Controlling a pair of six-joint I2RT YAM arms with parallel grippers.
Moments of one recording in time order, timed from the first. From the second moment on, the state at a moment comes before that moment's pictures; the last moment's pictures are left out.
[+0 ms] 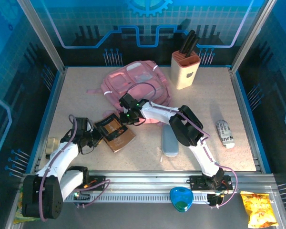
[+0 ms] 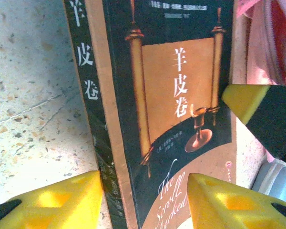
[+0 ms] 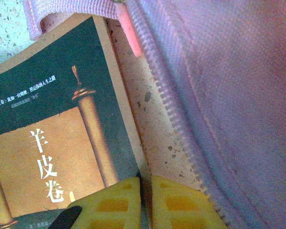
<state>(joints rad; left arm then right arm) 0.01 0.99 0.40 -0.41 0.40 -0.83 0.84 2.28 1.76 -0.56 -0.21 0.60</state>
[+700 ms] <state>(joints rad) 0.00 1.09 0.38 -0.32 0.37 -0.93 0.84 2.29 1.77 -0.57 -0.21 0.63</state>
